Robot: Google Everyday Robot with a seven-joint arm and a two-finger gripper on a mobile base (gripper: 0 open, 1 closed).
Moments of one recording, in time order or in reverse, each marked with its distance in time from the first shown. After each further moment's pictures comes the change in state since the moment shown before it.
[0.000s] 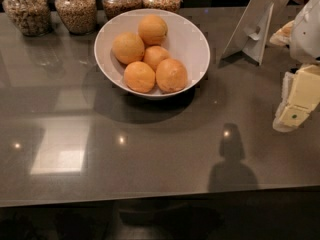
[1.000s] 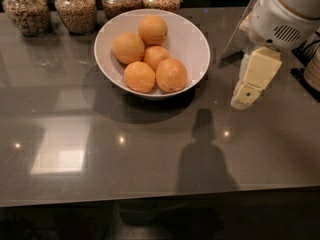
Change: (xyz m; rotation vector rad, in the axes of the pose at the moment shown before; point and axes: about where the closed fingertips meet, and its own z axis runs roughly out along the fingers) arm -0.056 -0.031 0.017 0.030 -0.062 0.017
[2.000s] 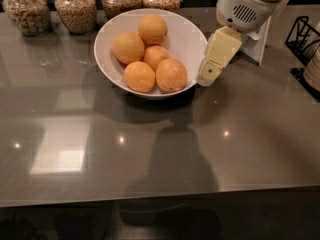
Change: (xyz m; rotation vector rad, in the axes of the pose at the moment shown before) arm -0.059 -0.034 0.015 0.030 -0.062 0.089
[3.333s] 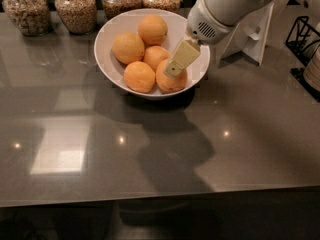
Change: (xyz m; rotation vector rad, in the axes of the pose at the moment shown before) arm -0.054 -0.019 0.071 -0.024 -0.201 0.078
